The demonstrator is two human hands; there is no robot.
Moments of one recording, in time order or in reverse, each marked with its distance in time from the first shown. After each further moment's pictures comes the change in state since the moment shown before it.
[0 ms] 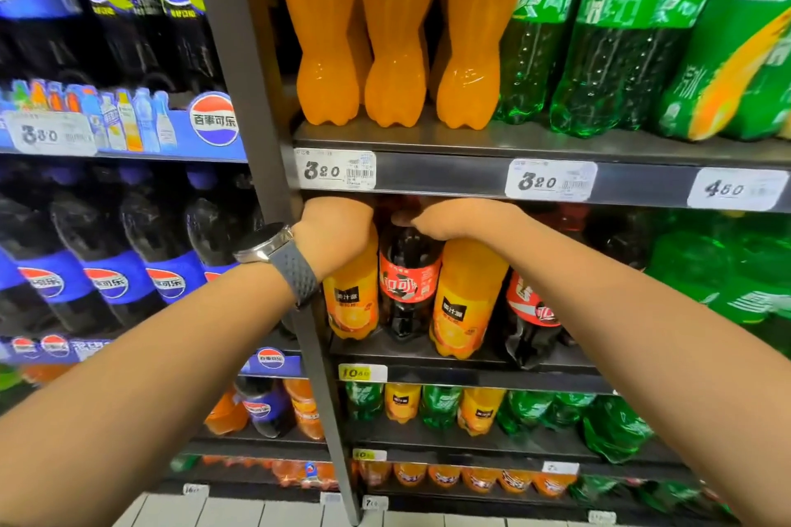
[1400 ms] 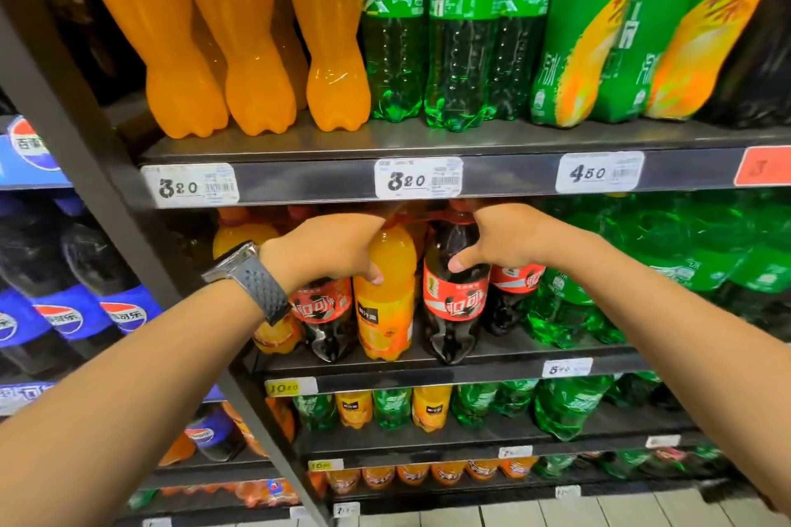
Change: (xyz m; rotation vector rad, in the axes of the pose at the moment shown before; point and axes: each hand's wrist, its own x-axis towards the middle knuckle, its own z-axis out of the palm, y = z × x) left_hand 0.046 0.093 -0.010 -0.363 -0.163 0.325; right_hand -0.080 0.177 0.017 -0.025 0.325 0.055
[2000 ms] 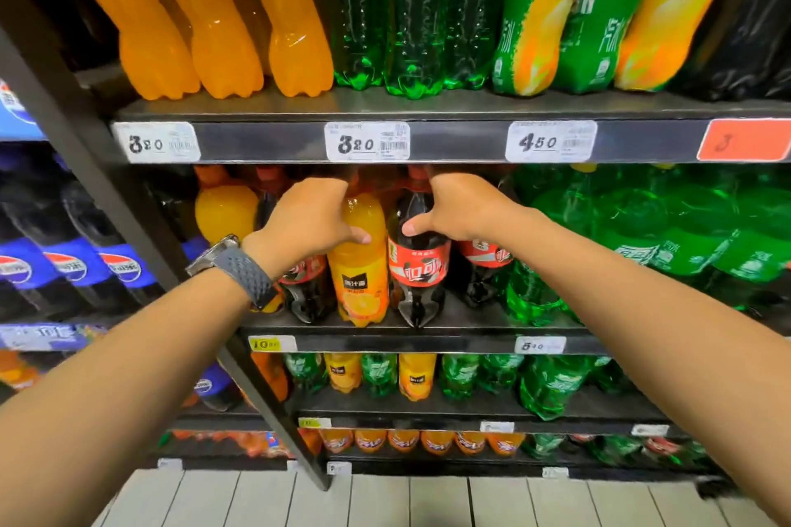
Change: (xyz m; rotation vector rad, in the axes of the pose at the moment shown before) left_hand -0.015 0.041 0.009 -0.028 0.309 -0.289; right_hand 0.003 0.002 0.011 0.135 0.122 -0.104
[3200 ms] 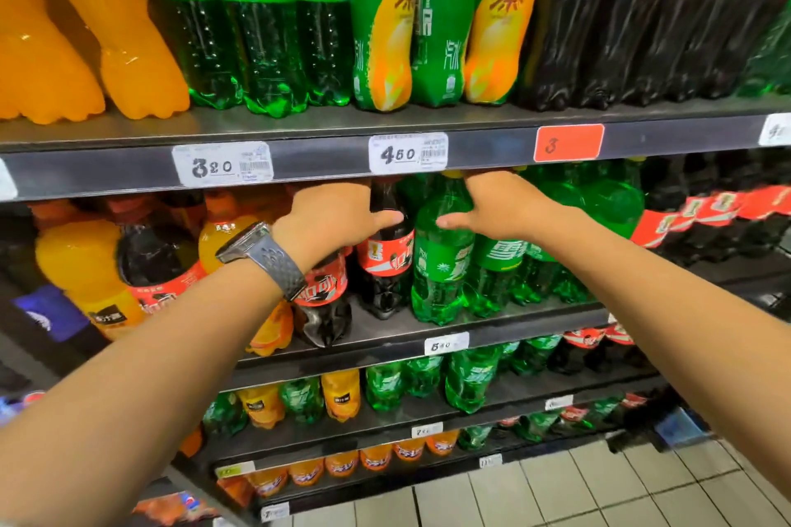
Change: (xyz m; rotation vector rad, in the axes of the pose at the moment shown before) left_hand 0.052 0.146 0.013 0.039 -0.112 0.157; right_hand -0.090 0.132 -0.067 -0.264 0.093 0.161
